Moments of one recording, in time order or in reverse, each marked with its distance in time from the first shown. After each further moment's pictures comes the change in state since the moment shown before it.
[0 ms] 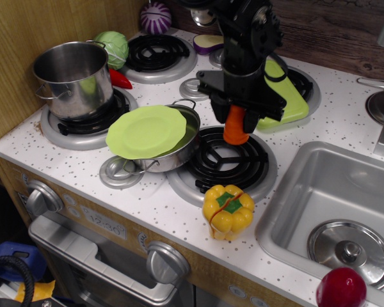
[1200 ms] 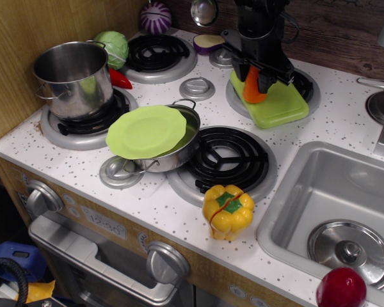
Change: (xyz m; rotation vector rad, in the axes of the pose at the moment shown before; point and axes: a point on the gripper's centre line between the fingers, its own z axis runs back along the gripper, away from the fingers) arm 0.067 0.008 -0.033 -0.041 -0.110 -0.221
